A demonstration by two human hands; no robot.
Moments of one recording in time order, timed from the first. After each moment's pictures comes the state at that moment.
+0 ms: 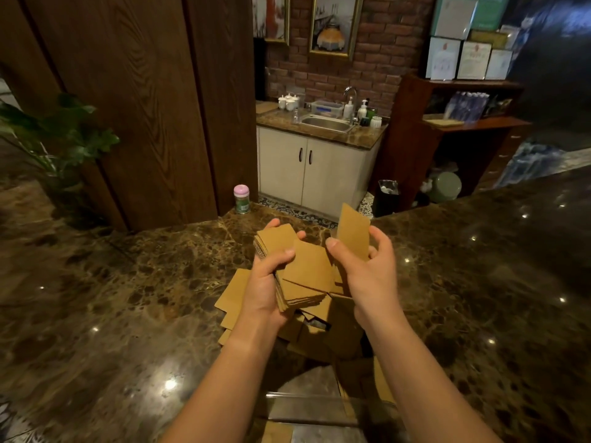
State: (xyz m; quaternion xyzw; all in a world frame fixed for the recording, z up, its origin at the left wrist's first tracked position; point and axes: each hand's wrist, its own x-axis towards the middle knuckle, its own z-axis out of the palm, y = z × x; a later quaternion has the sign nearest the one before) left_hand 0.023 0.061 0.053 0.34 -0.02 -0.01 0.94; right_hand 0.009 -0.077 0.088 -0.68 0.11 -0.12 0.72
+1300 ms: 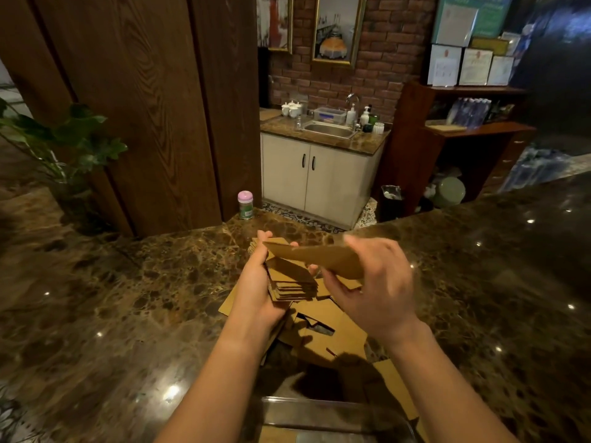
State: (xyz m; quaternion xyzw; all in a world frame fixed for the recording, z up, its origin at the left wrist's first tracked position) left_hand 0.025 0.072 0.074 0.26 0.11 -0.08 0.96; right_hand 0.003 -0.098 0.088 -0.76 -0.34 -0.52 0.18
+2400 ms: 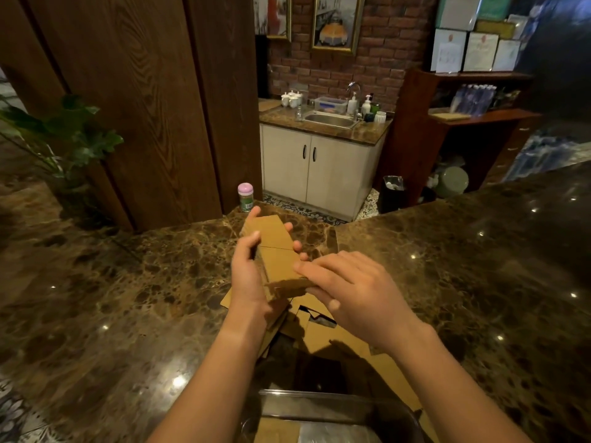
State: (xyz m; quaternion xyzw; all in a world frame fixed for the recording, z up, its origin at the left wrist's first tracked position) left_hand 0.024 0.082 0.069 0.27 -0.02 -0.01 0.96; right_hand -0.003 -0.092 0.078 -0.81 -0.45 -0.34 0.16
